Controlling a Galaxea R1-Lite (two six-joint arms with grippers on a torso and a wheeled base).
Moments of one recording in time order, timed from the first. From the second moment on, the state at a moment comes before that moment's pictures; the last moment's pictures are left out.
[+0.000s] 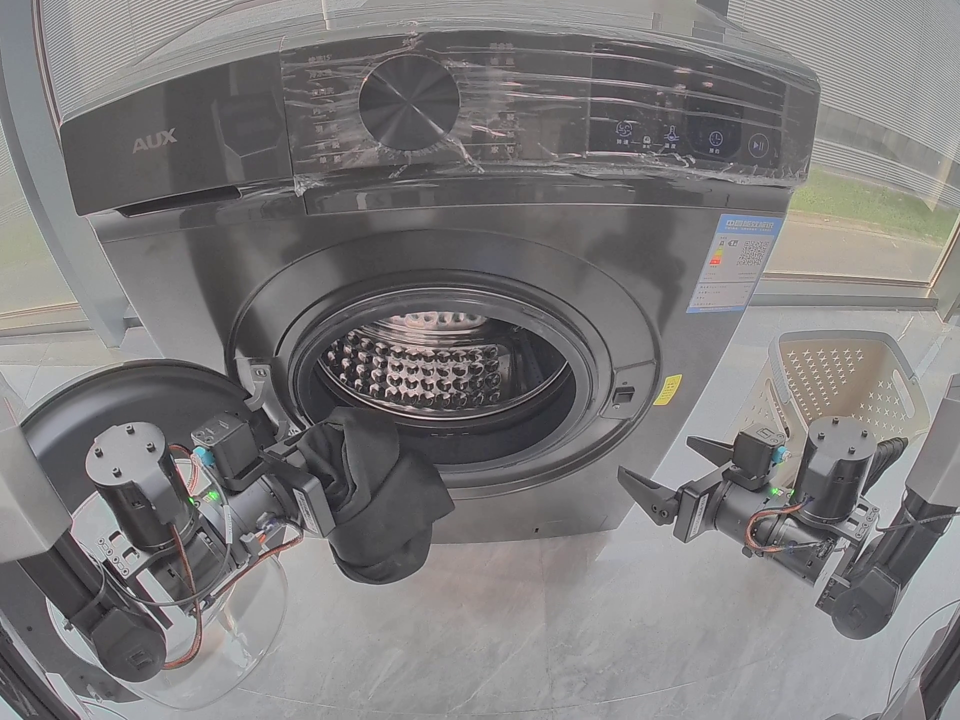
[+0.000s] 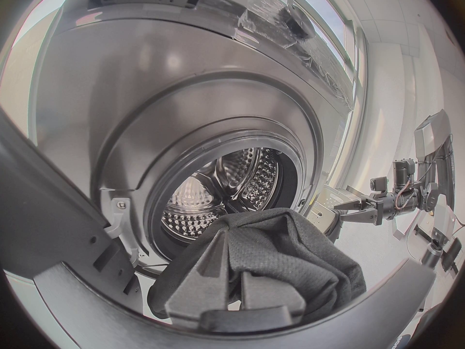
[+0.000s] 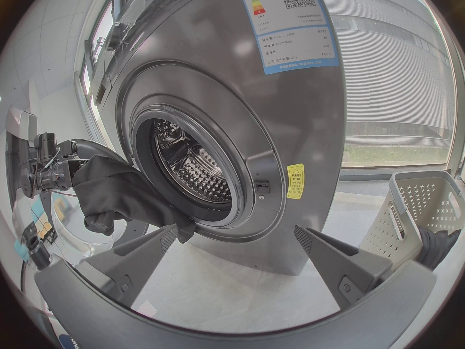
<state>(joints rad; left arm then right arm) -0.47 1.81 -0.23 -1.55 0.00 -0.06 0.50 1.93 -0.30 -1.47 0.00 0.10</state>
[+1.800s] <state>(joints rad) -0.52 2.45 -1.21 -1.27 0.13 -0.07 0.61 1.92 -0.27 -1.48 0.00 0.11</state>
